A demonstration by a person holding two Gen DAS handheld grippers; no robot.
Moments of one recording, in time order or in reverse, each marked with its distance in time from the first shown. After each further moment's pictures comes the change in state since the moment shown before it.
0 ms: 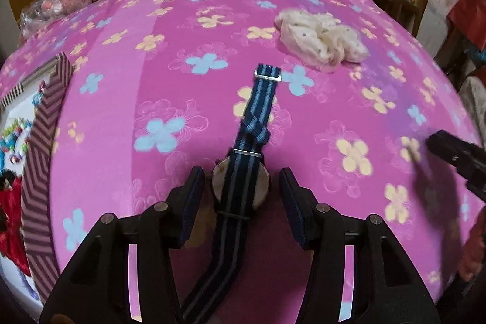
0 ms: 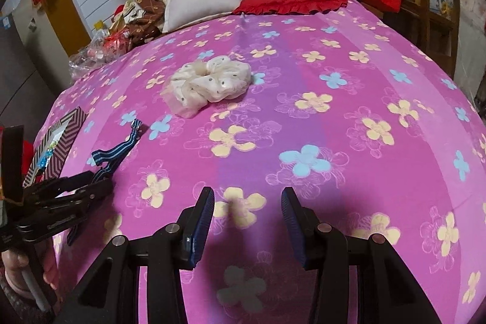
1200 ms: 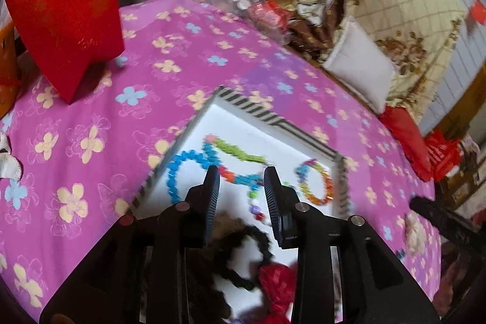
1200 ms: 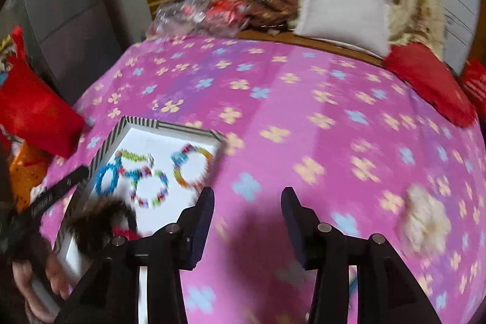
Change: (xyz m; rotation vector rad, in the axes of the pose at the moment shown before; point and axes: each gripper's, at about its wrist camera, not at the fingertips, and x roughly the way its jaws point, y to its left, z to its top) left arm -0.104 0.347 -0.049 -0.718 -0.315 0.075; right arm 0.046 0.323 0.107 -0.358 0.050 0.124
